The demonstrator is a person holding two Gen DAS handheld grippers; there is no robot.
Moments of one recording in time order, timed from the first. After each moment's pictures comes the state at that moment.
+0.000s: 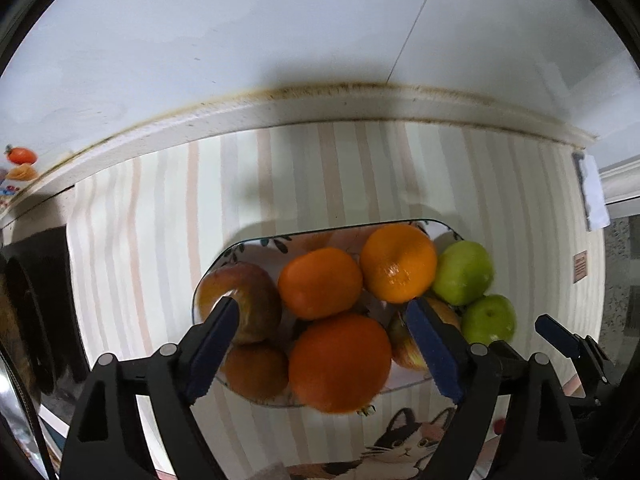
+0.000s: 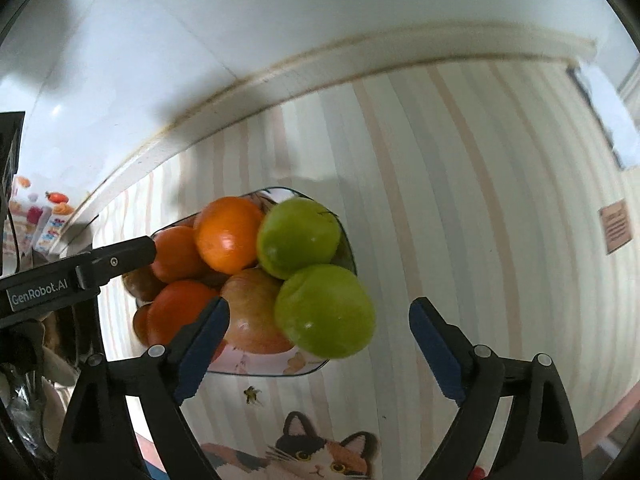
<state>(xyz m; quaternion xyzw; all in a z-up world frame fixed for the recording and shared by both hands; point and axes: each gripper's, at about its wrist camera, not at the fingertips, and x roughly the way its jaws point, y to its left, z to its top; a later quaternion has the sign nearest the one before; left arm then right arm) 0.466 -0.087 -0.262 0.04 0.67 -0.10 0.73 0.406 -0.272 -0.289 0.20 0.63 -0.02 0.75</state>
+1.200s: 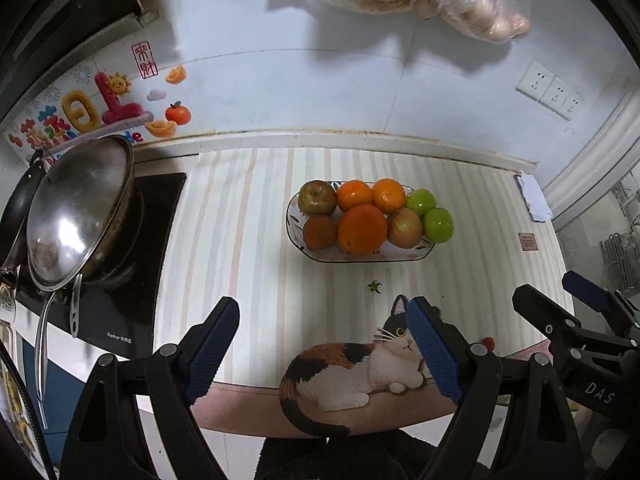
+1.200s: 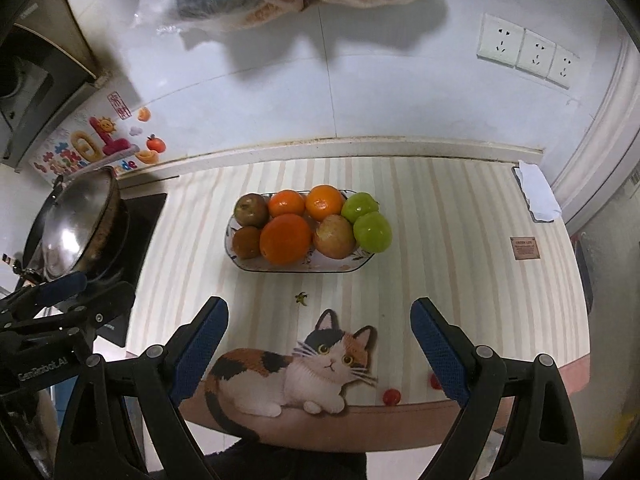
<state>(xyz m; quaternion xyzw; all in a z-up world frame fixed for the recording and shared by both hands) 0.227 0.015 -0.103 0.00 0.53 -0.07 0.84 0.215 -0.176 -0.084 0.07 0.52 0.00 0.85</state>
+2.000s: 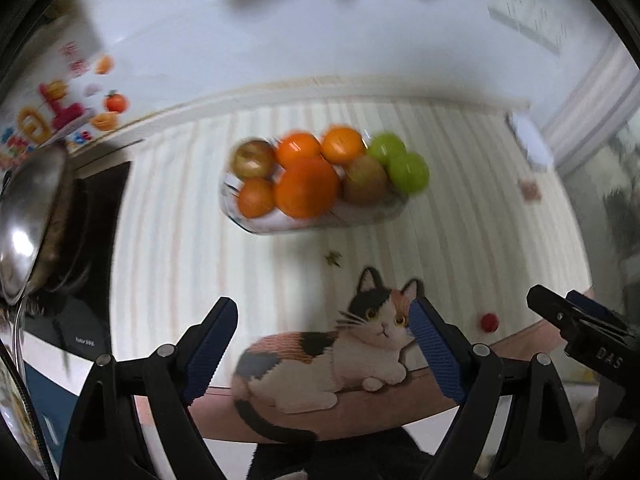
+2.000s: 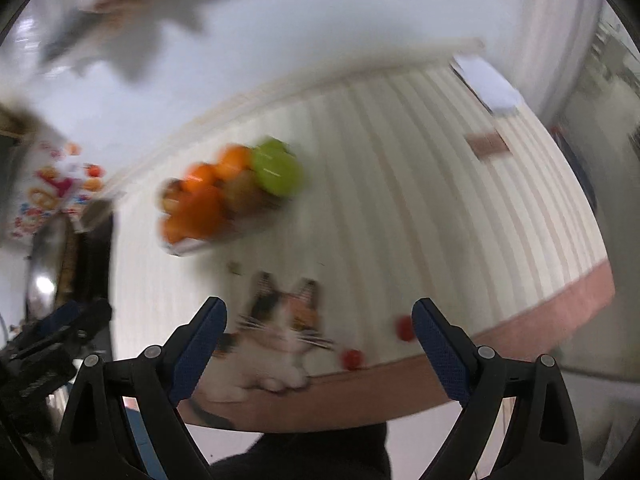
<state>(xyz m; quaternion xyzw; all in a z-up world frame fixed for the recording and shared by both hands) 0.239 -0.085 -0.191 0.06 0.58 -0.10 0.80 0.185 -0.296 -0.186 0.19 0.58 -0.08 0.79</state>
